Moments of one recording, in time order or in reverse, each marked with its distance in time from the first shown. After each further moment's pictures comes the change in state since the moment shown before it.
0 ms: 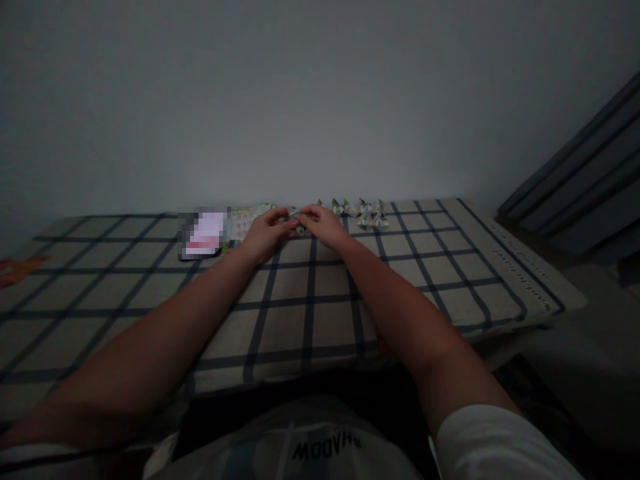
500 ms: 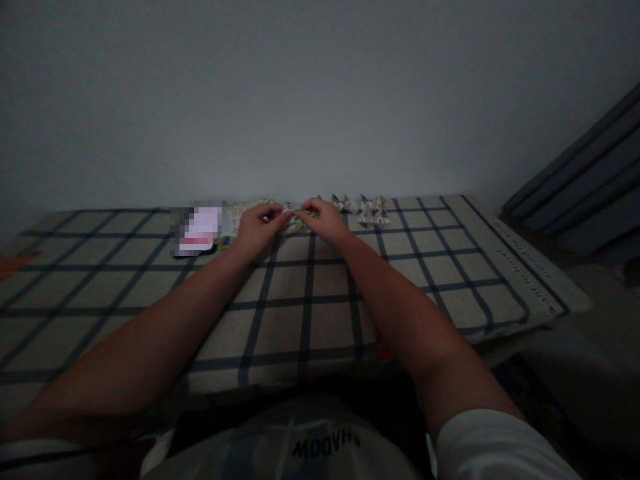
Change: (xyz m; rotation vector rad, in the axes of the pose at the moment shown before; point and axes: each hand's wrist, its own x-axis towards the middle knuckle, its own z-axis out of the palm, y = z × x) left_hand -0.001 0.011 -0.010 0.577 0.098 0.396; right_hand -0.003 -0.013 -0.006 -0.180 0.097 -0.090
